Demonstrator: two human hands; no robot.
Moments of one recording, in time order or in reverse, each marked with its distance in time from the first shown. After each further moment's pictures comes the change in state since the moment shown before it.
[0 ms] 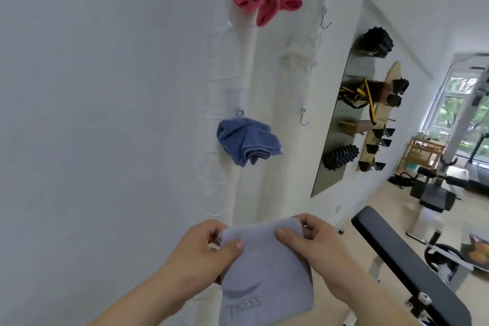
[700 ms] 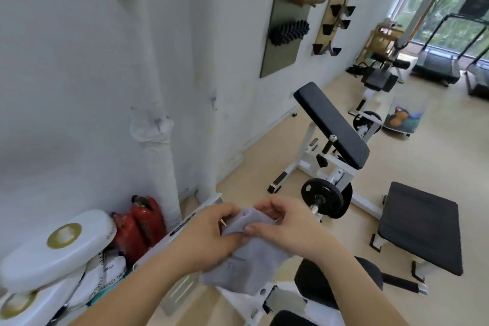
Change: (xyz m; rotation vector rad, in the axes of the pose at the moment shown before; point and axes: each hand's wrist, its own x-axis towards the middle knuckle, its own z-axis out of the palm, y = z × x) left_hand -0.231 -0.123 0.247 0.290 -0.437 -0.038; right_hand -0.289 0.194 -0.128 -0.387 -0.149 0.166
